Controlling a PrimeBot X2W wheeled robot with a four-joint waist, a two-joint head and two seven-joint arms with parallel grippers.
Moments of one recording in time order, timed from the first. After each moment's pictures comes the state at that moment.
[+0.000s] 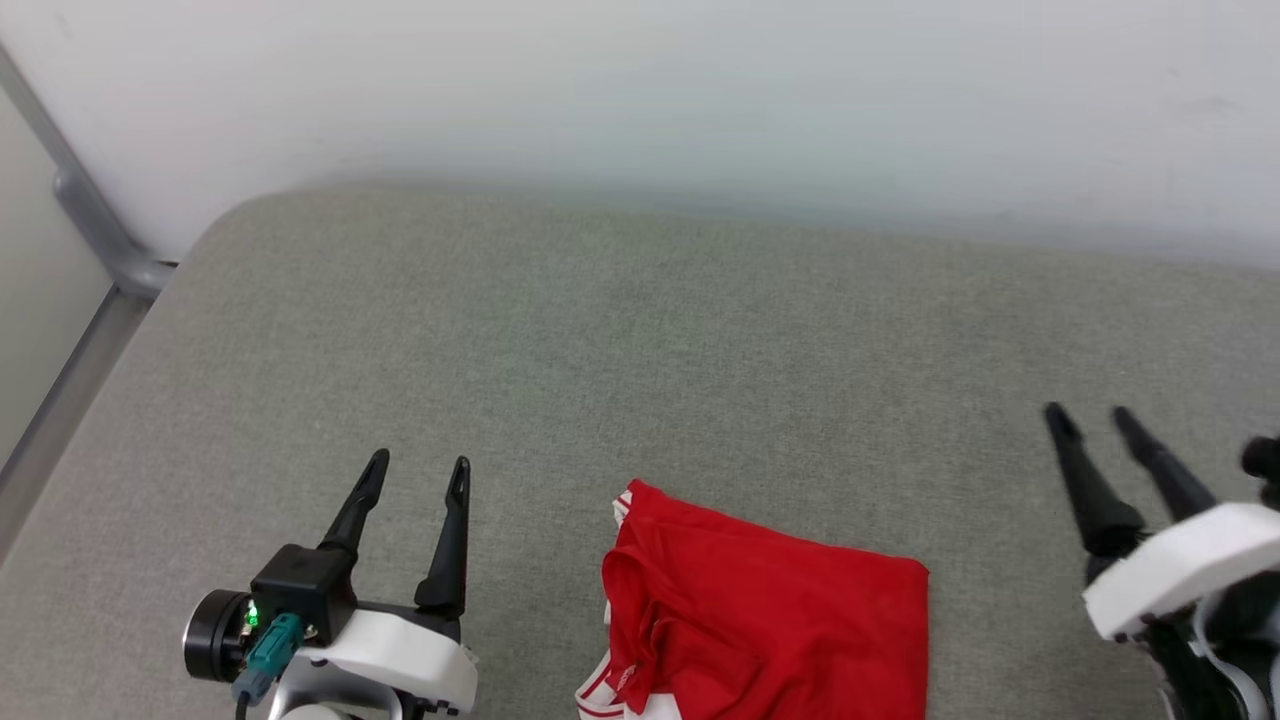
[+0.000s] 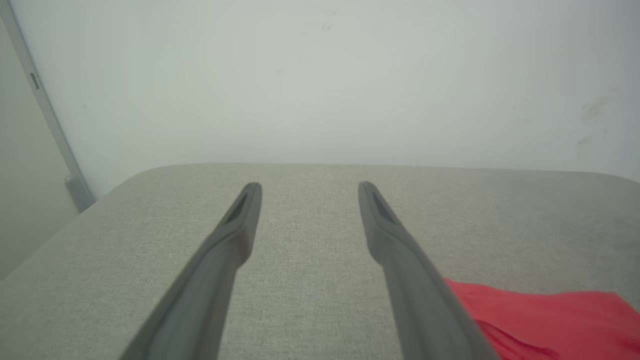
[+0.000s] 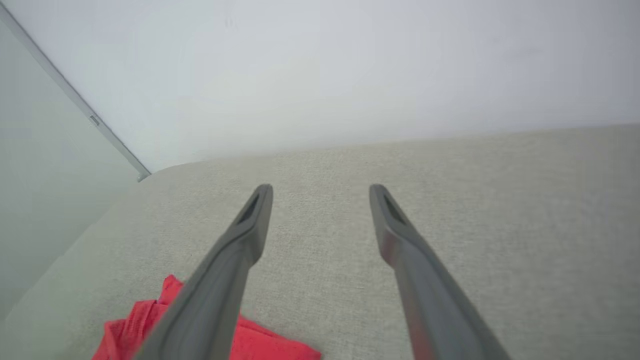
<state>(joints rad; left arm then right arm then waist) -0.08 0.34 -0.38 0.04 -0.42 0.17 -0.26 -0.09 -0.14 -0.09 -0.05 0.51 0.13 0.26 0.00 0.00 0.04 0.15</state>
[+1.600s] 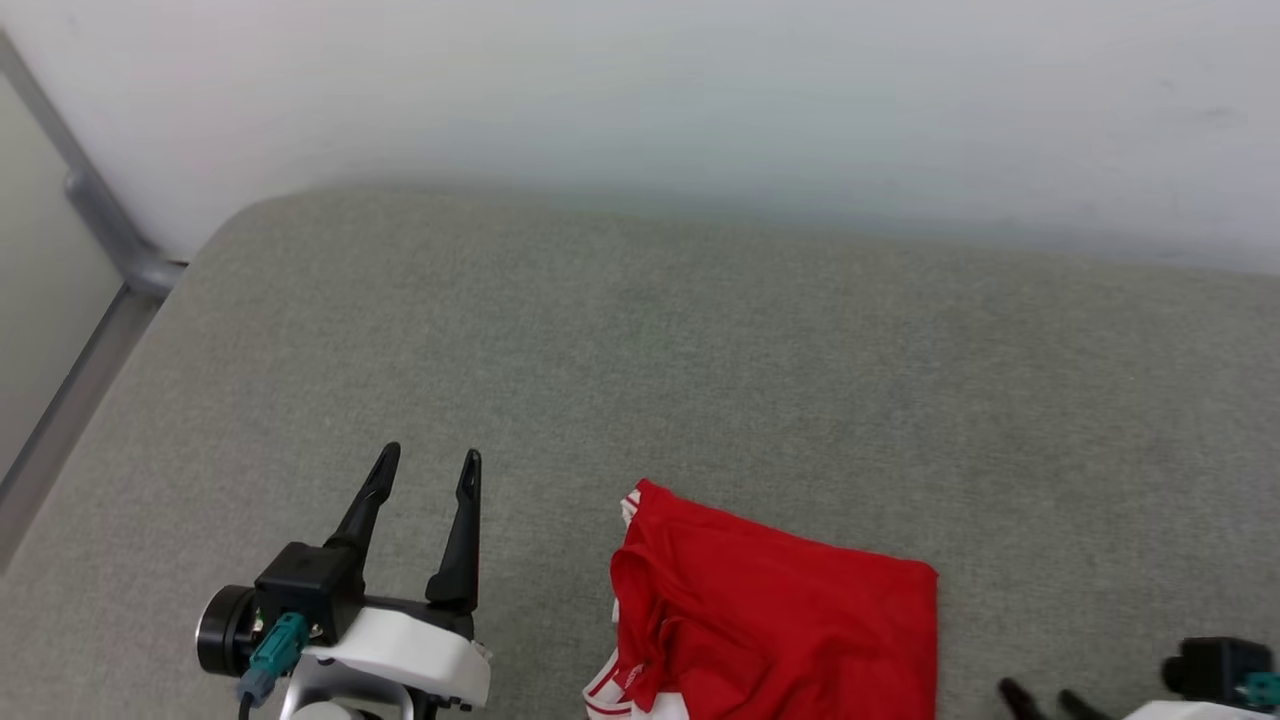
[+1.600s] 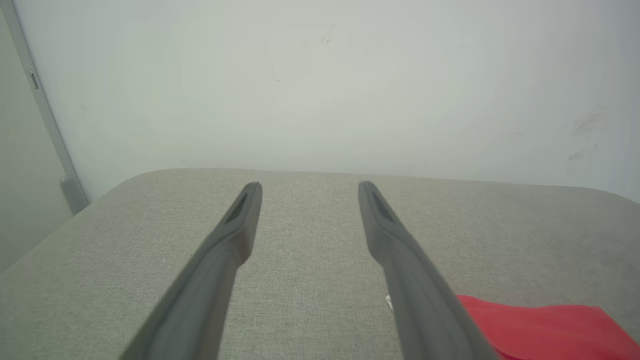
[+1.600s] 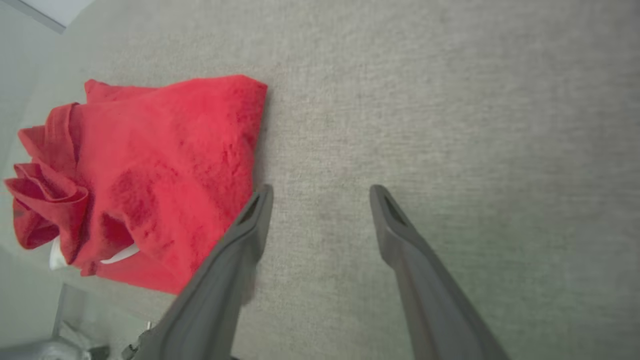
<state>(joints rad) -0.07 0.32 -0.36 0.02 -0.42 0.16 -0.26 0.22 -0.09 -0.16 -0.04 0.48 0.13 0.50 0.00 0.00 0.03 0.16</state>
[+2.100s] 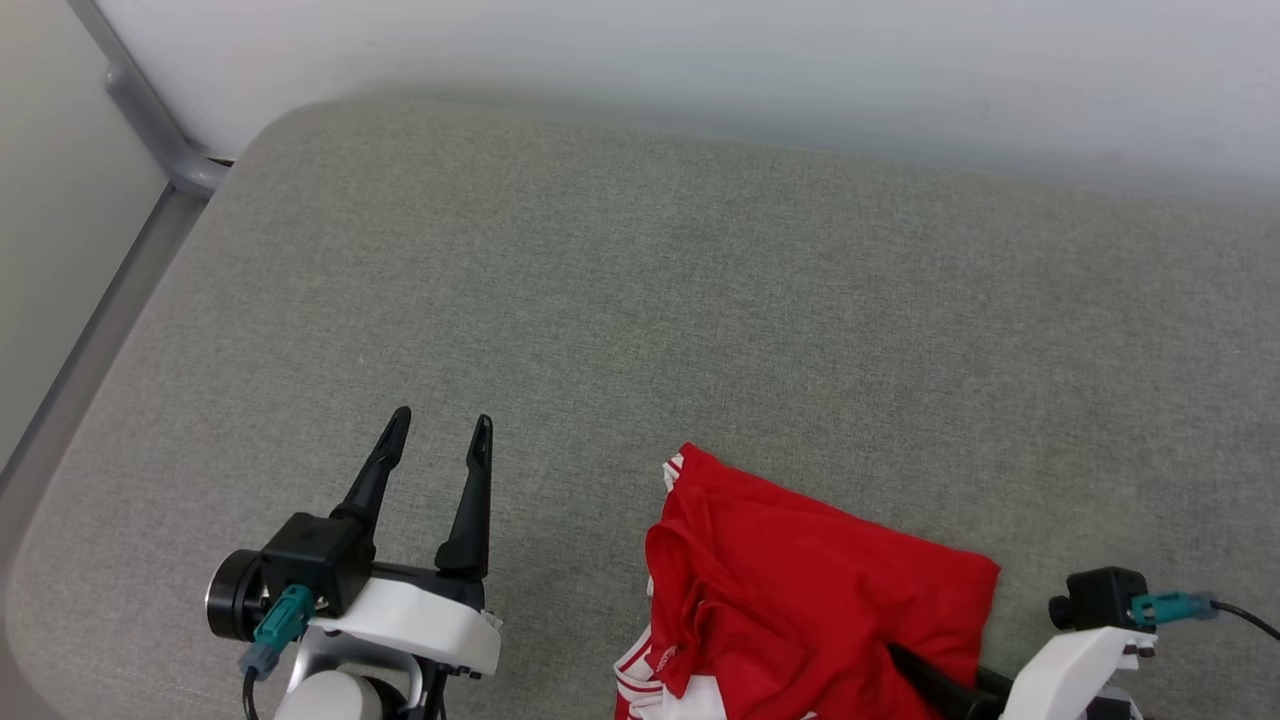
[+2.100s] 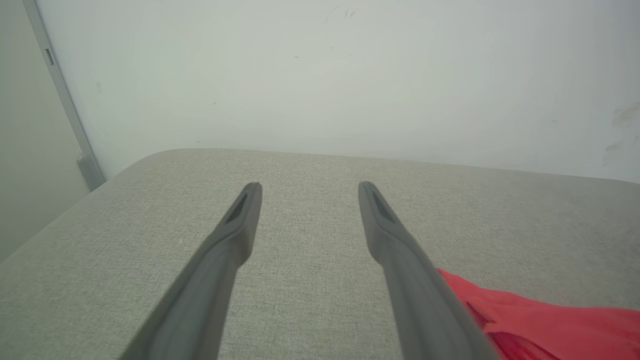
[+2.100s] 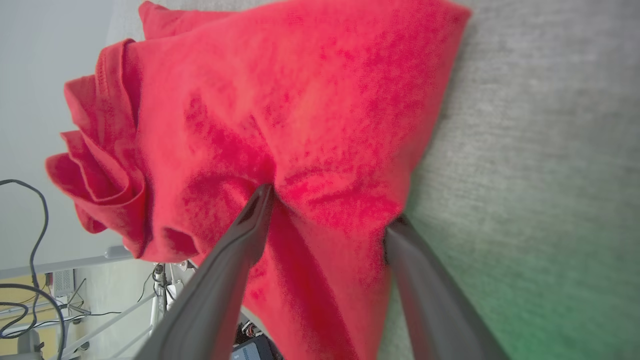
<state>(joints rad) -0.12 0.26 -0.32 0.04 -0.37 0.09 -0.26 0.07 -0.11 0.03 0.13 0.66 0.13 0.63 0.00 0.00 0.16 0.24</state>
